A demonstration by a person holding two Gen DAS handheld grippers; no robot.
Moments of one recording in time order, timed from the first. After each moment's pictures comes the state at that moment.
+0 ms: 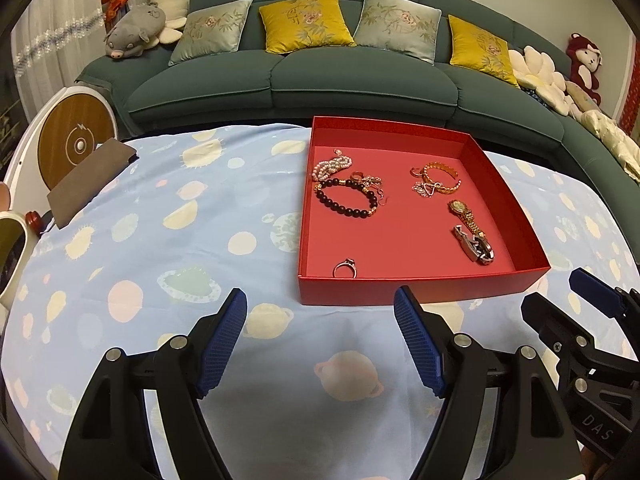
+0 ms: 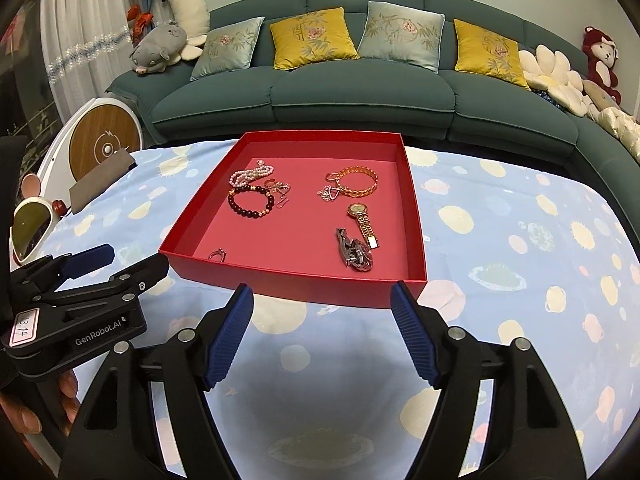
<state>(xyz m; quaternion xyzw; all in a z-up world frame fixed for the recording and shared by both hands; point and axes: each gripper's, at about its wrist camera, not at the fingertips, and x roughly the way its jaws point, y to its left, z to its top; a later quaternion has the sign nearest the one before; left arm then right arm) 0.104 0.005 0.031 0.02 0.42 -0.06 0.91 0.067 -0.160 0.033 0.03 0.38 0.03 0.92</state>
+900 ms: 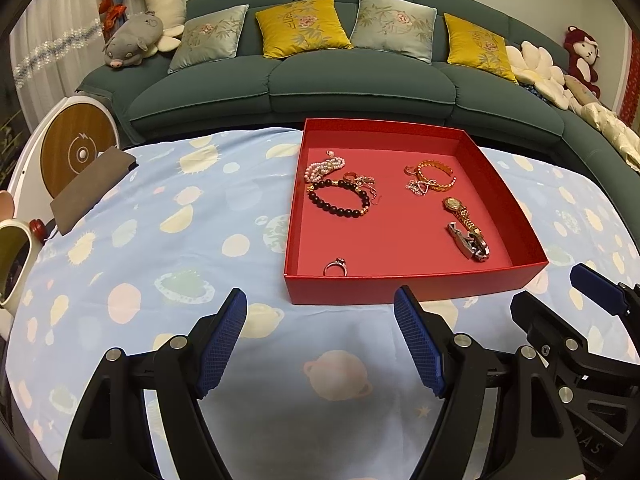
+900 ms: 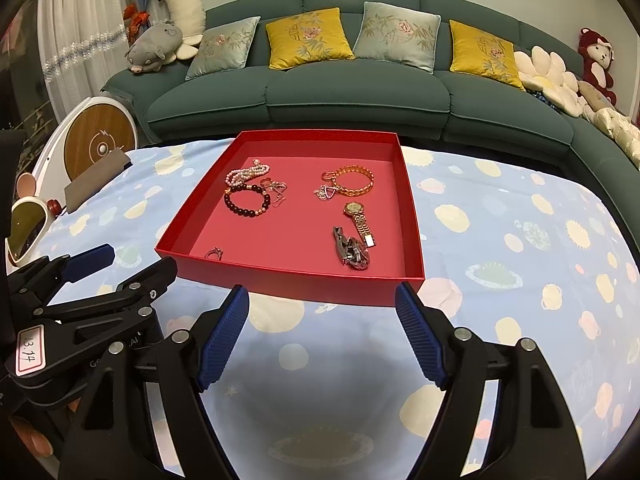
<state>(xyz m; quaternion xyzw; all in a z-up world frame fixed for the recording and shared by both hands) 0.100 -0.008 0.030 0.03 0.41 -0.05 0.91 0.066 -0.162 0.032 0.02 0.38 0.02 0.92</state>
